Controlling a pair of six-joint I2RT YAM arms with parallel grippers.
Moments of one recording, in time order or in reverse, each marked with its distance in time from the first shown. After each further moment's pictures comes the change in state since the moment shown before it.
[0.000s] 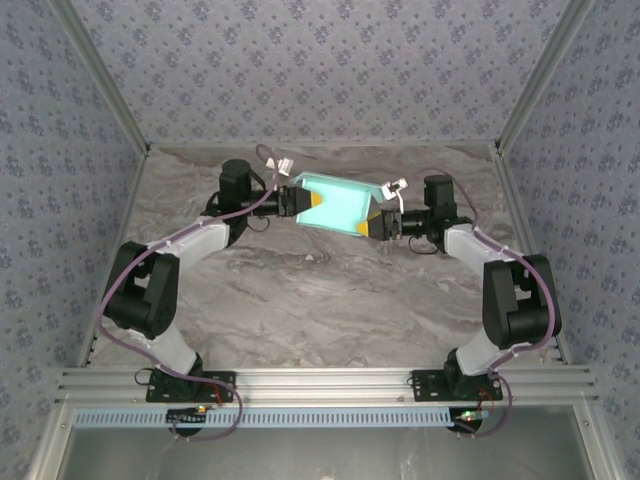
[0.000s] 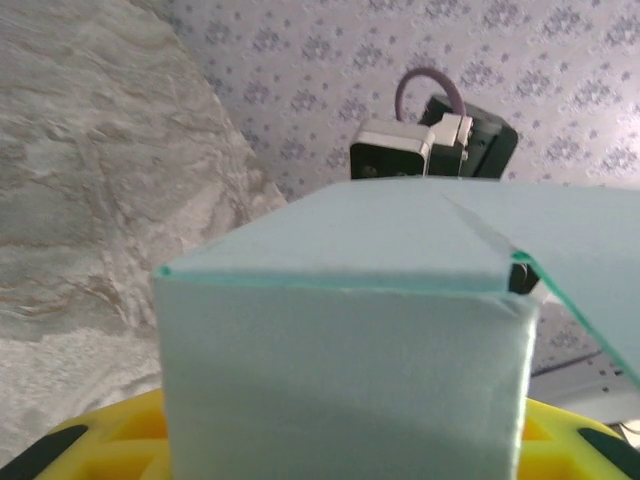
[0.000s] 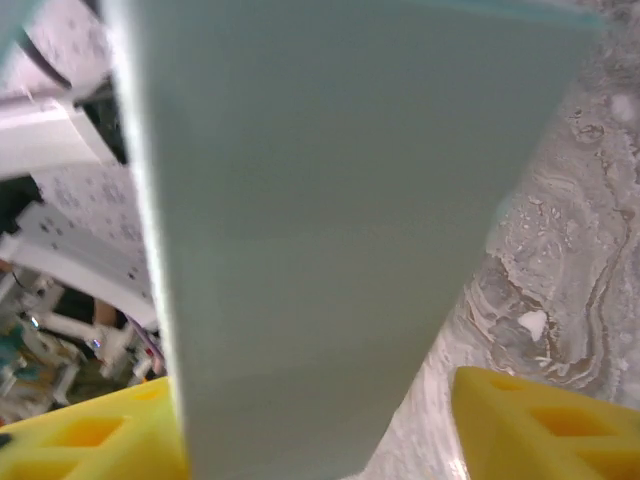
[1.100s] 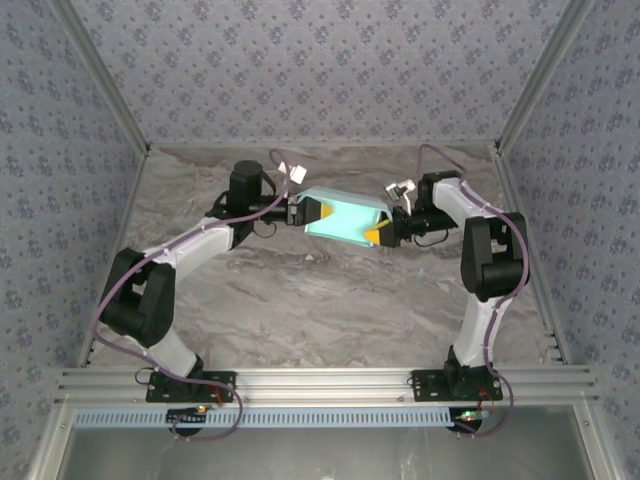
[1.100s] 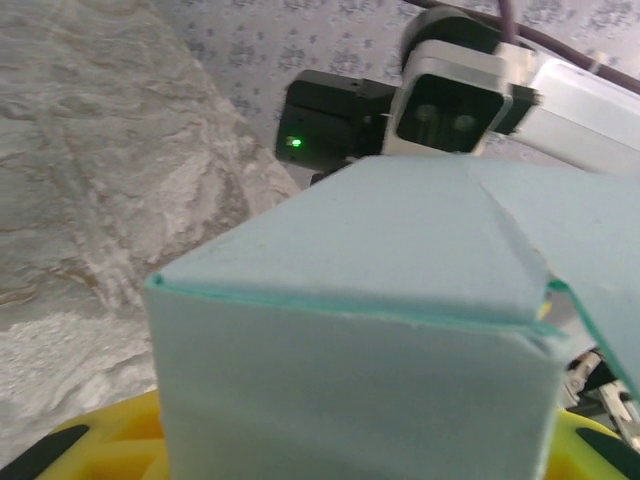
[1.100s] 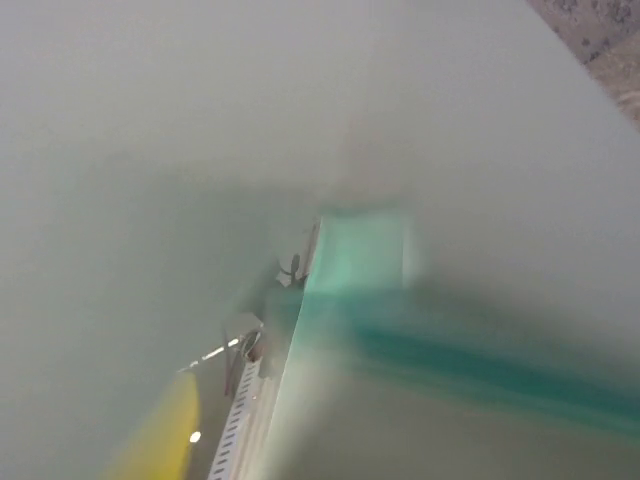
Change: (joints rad) left arm -0.057 -0.048 0.029 -0.198 -0.050 0.183; right arm -0.028 0.359 0.520 -1.714 -0.238 -1.805
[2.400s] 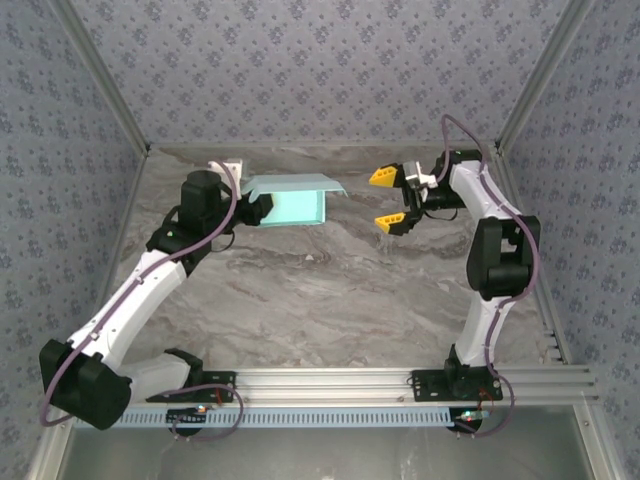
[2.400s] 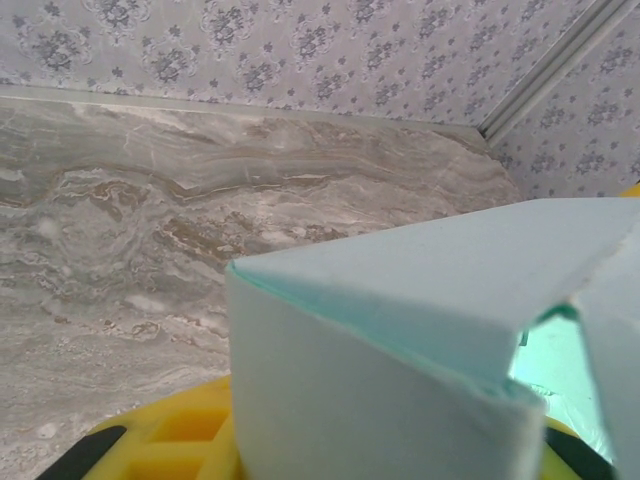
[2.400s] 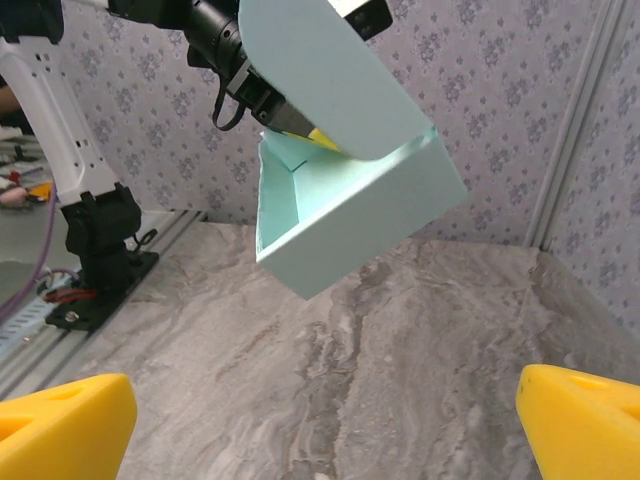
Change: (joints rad) left arm 0.031 -0.472 -0.044 -0.515 -0.813 0.200; right arm -0.083 -0.006 0.208 0.057 -0.013 -0.464
